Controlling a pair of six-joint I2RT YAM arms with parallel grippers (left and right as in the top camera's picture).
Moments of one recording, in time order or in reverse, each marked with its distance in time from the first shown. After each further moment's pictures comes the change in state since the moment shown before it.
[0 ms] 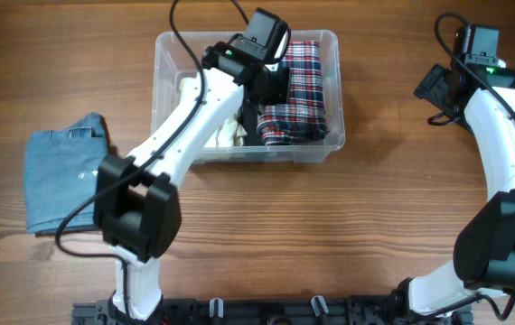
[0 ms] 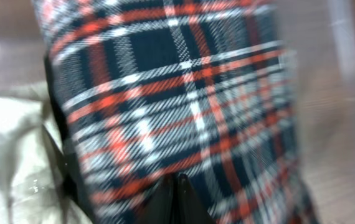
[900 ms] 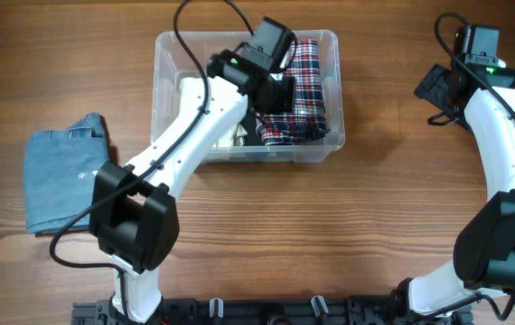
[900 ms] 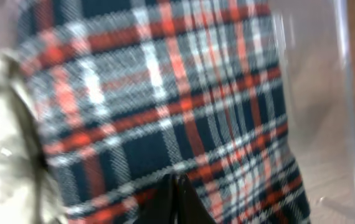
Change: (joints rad) left arm -0.048 -0.050 -0.069 -0.005 0.004 -0.058; right arm 0.000 0.000 0.000 0.000 0.000 0.000
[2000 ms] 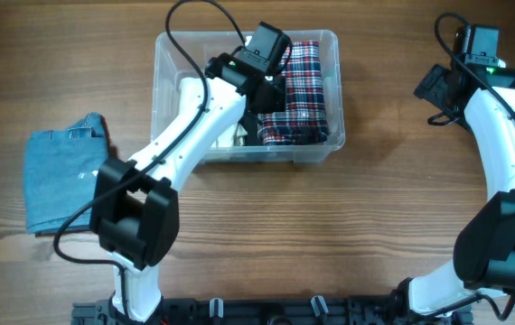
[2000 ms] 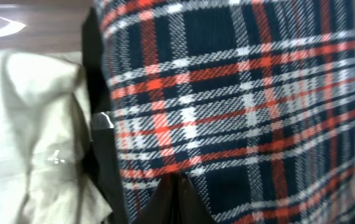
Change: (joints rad) left arm 0.023 0.019 -0.028 0.029 -0.116 -0.046; right arm 0.000 0.000 0.000 0.000 0.000 0.000
